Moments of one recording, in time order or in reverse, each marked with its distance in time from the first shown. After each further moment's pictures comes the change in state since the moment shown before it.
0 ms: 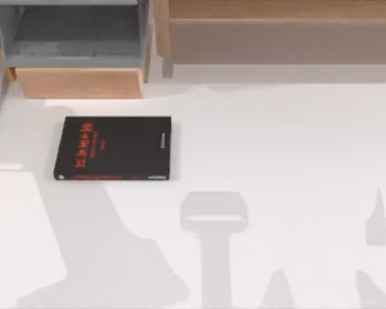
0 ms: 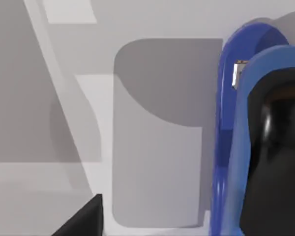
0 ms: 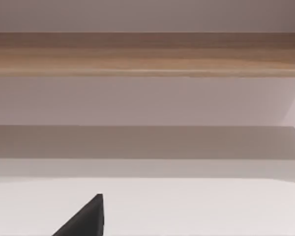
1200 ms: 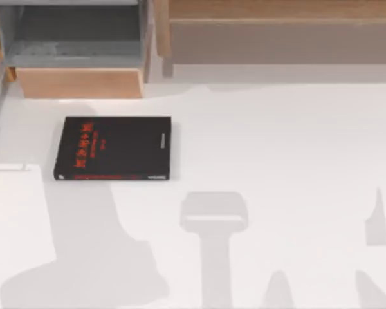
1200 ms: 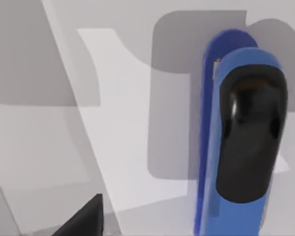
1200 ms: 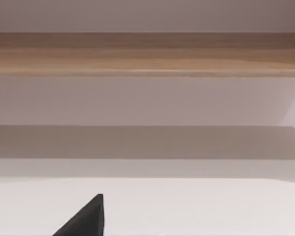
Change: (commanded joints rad) left arm -0.009 0.109 0.337 -0.223 -0.001 -0.007; right arm 0.000 0.000 0.000 0.000 0.000 0.000
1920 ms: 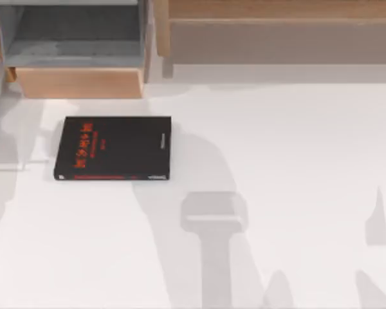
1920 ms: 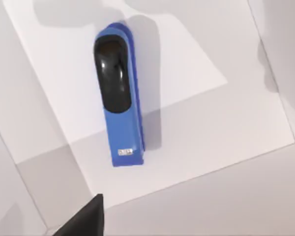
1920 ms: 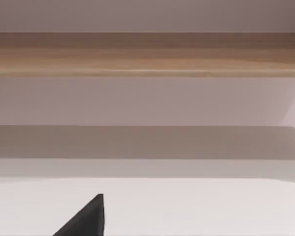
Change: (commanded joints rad) left arm -0.065 -0.479 -0.514 0.135 -0.006 0.054; right arm 0.000 0.000 0.000 0.000 0.000 0.000
